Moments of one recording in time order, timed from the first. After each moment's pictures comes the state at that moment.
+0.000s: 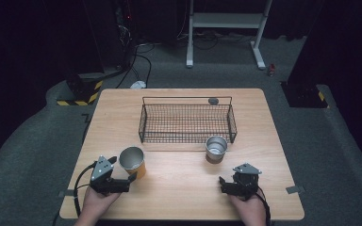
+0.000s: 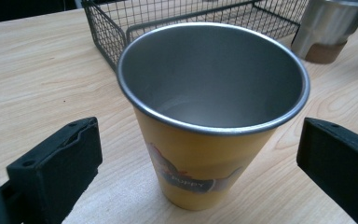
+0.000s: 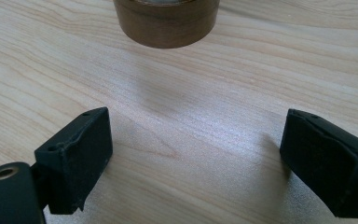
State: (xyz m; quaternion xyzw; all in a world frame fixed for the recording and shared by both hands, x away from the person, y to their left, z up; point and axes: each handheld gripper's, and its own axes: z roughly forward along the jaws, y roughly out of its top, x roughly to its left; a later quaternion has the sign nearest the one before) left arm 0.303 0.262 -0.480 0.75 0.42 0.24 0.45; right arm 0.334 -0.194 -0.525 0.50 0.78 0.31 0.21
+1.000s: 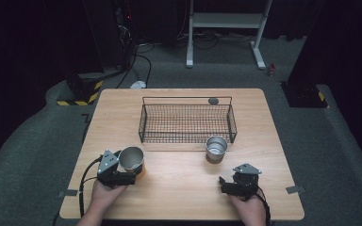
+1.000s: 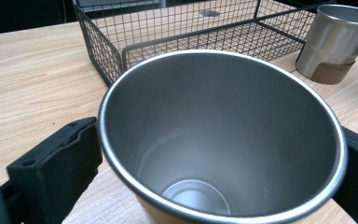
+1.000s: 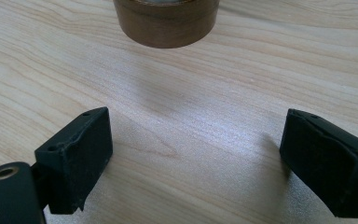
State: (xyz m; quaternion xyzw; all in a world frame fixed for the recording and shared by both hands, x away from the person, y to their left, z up) left arm 0.326 0.250 -0.484 0.74 0.42 0.25 0.47; right arm 0.334 -0.194 -0.525 0.50 0.78 0.31 0.21
